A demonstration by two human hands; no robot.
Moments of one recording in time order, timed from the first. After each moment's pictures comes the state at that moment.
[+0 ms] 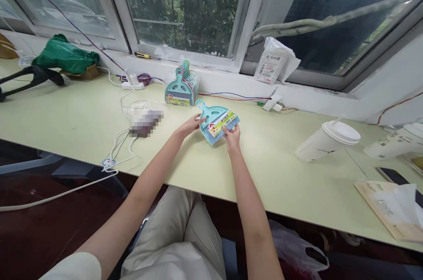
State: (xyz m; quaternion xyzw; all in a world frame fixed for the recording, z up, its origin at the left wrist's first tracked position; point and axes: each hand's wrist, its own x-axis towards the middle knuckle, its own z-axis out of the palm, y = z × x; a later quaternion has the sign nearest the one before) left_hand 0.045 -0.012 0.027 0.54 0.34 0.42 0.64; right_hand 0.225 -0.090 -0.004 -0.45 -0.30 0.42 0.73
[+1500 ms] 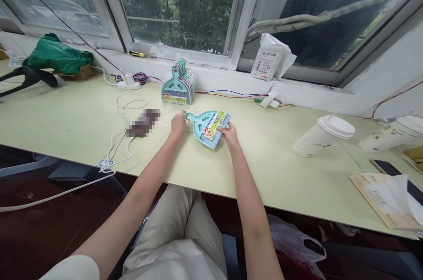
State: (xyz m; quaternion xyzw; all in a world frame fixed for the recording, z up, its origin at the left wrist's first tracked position) left_hand 0.011 0.004 0.006 0.74 0.62 0.25 0.10; right_hand 0.231 -0.098 0.003 -0.47 -0.36 0.49 0.64
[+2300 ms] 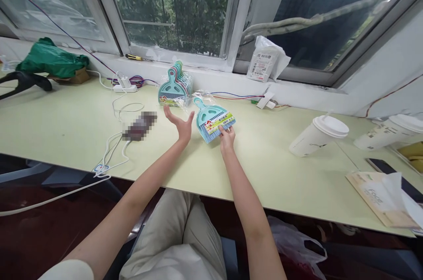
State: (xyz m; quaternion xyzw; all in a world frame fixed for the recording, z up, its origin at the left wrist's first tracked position) left_hand 0.060 -0.036 0.028 0.51 0.47 0.68 0.24; right_hand 0.217 -0.089 -0.008 -0.41 -0.21 0.42 0.78
